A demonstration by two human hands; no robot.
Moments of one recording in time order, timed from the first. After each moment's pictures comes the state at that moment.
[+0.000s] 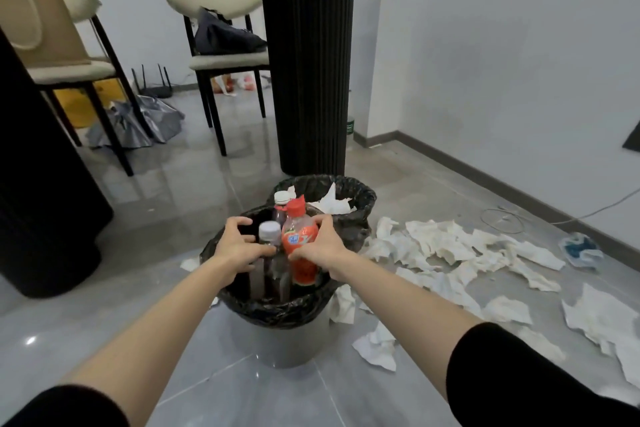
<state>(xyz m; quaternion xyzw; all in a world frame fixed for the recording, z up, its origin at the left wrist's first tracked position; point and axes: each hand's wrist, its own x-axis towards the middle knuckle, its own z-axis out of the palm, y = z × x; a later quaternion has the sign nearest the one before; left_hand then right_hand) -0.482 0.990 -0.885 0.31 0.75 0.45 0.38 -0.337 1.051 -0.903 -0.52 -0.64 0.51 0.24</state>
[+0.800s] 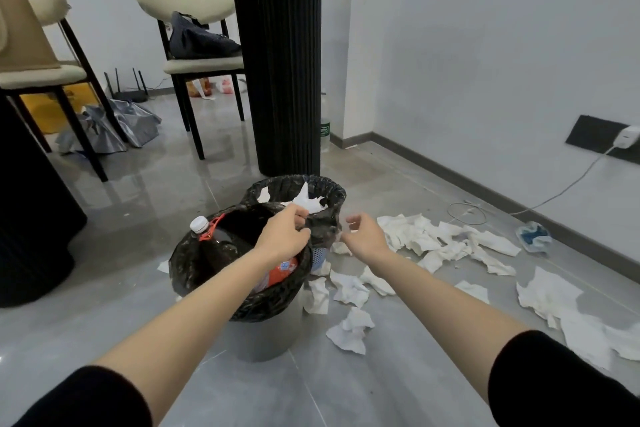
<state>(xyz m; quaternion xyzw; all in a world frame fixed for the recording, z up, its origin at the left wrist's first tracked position) -0.381 1.003 -0.860 0.58 0.71 0.32 0.24 -0.229 1.050 -0.881 -0.59 -0.63 0.40 0.31</state>
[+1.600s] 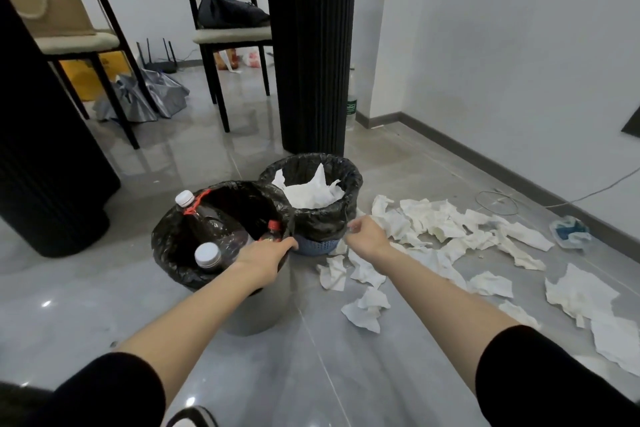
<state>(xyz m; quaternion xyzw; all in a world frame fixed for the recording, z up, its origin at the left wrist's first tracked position) -0.421 0.948 -0.905 0.67 0.73 -0.07 0.11 -0.246 1.044 -0.921 -0.59 -0.67 0.40 0.19</state>
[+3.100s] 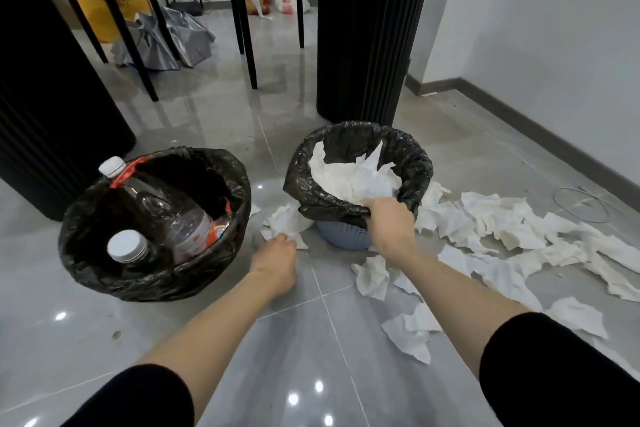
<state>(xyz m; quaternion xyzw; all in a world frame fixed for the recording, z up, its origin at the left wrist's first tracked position) -0.495 1.013 -1.020 0.58 0.80 -0.06 0.15 -0.335 1.131 -0.990 -0.54 -0.84 0.04 0.06</state>
